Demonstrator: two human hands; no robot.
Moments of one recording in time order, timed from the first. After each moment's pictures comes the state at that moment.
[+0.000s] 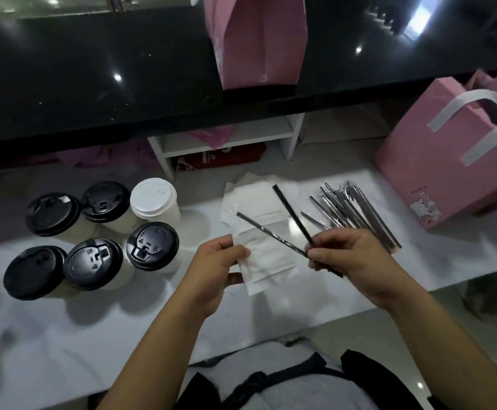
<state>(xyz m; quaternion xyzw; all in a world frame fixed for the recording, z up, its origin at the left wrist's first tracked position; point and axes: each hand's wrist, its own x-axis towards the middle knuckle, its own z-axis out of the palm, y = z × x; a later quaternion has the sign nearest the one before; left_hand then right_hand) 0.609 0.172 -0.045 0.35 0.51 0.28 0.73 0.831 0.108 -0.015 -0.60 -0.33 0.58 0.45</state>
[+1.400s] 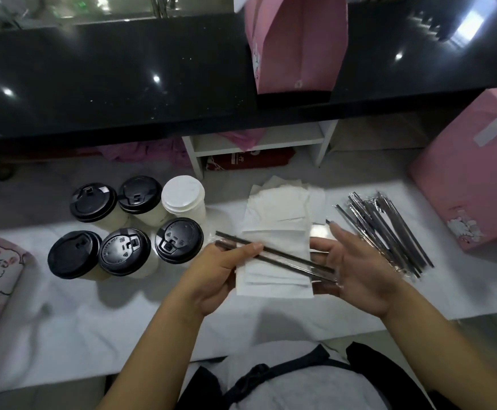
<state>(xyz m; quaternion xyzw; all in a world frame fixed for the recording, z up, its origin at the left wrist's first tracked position) 0.582 0.172 -0.037 0.29 0.47 0.32 0.77 0.808 0.131 -0.023 -0.45 -0.21 0.80 0.34</state>
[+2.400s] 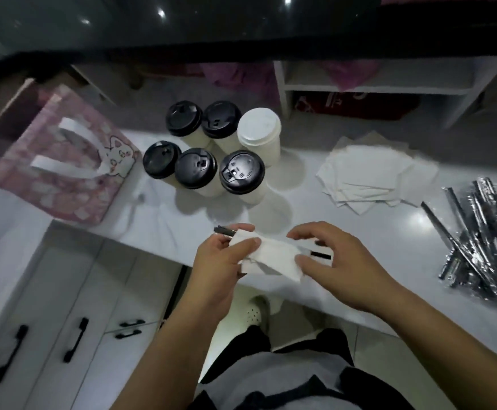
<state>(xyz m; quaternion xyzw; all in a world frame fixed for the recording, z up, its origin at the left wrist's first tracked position) 0.585 0.082 -0.040 0.15 0.68 0.47 0.55 0.777 0.133 -0.069 -0.44 -0.68 0.56 0.18</state>
